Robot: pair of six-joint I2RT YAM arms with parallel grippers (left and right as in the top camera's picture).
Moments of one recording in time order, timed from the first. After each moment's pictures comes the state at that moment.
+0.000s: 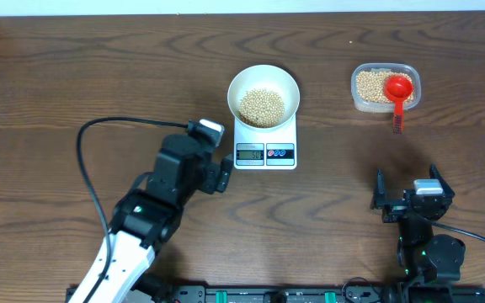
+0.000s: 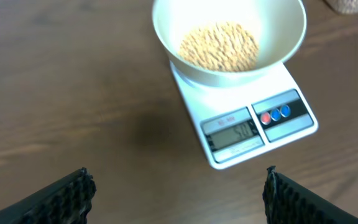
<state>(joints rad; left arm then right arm) -0.42 1.00 0.73 -0.44 -0.03 0.01 -0.02 0.01 0.01 -0.07 -0.03 -0.11</state>
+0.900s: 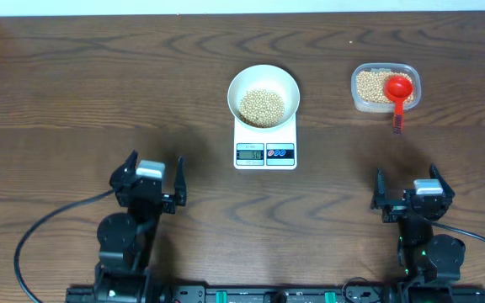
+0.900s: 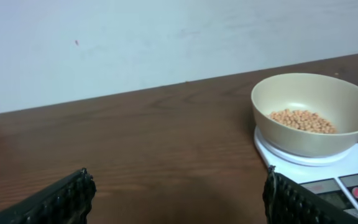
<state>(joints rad) -0.10 0.32 0.23 -0.06 0.03 0.14 -0.02 0.01 0.01 -0.07 -0.03 -0.11</state>
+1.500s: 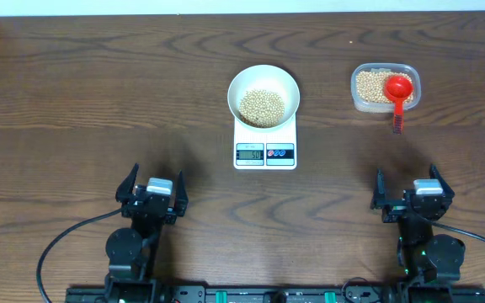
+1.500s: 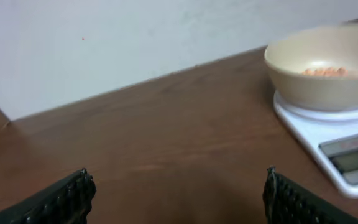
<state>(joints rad) -0.06 0.09 0.02 -0.07 0.04 0.27 -0.02 0.01 0.01 -0.07 -0.03 -0.11</state>
